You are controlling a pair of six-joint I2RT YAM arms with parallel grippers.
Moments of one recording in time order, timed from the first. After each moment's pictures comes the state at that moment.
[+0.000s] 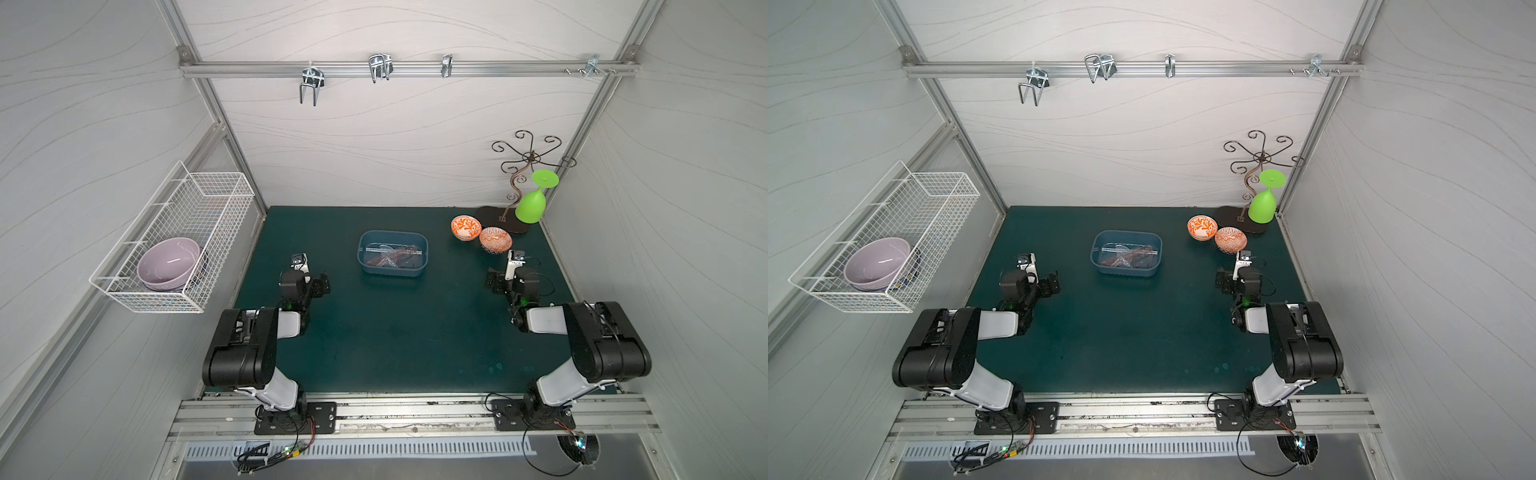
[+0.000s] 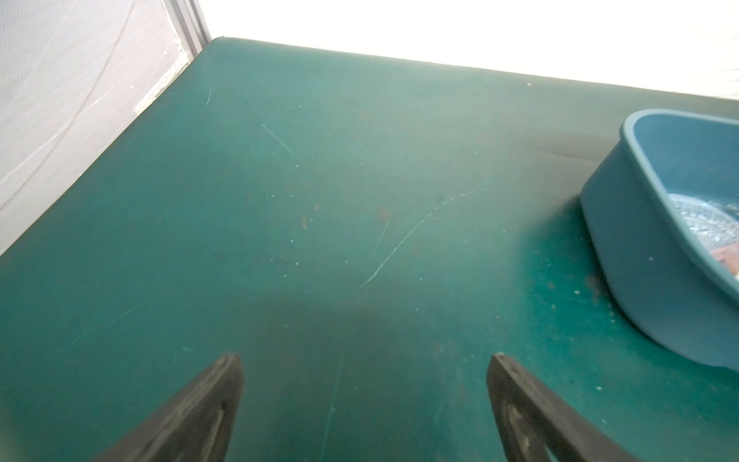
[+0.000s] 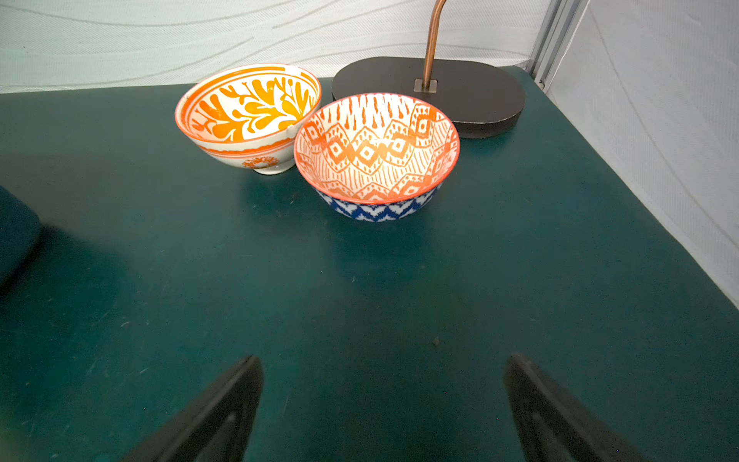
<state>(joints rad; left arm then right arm) 0.05 1.56 0.43 0.66 -0.02 -0.08 0.10 1.57 0.45 0.70 0.11 0.05</state>
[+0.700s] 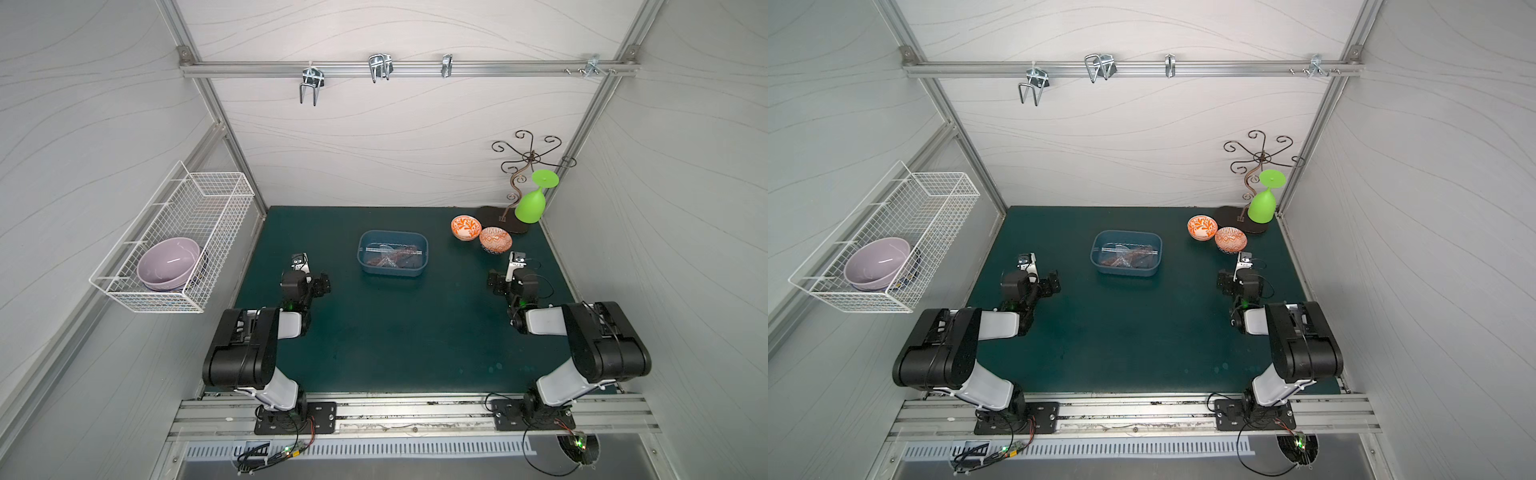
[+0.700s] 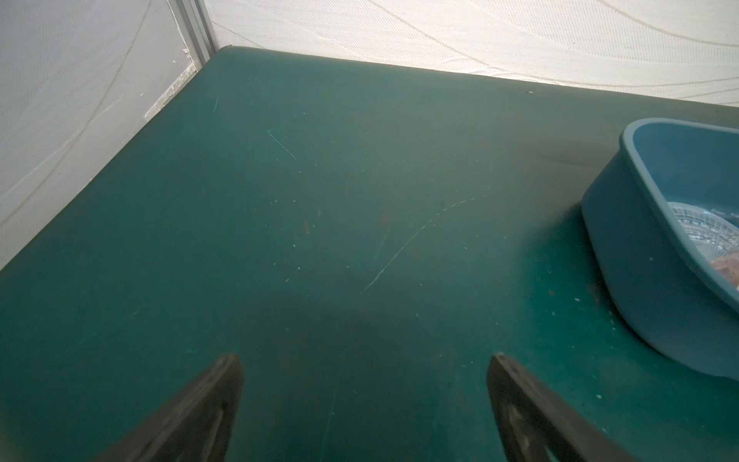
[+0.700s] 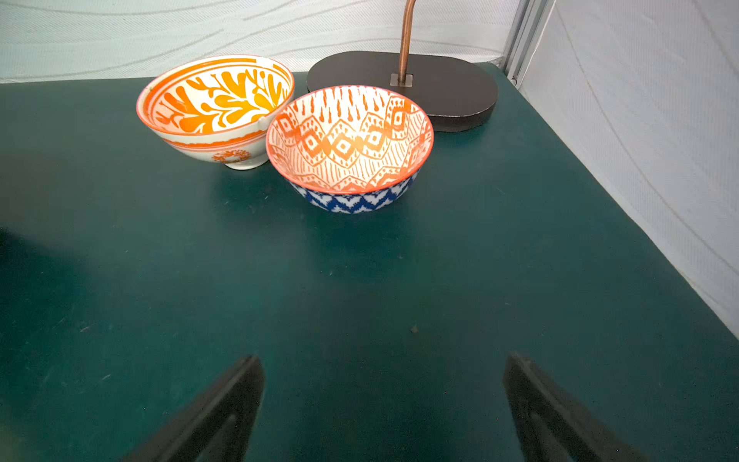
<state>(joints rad) 0.03 1.56 0.43 0.68 -0.07 -0.08 0.12 1.57 0.43 0.71 0.20 0.06</state>
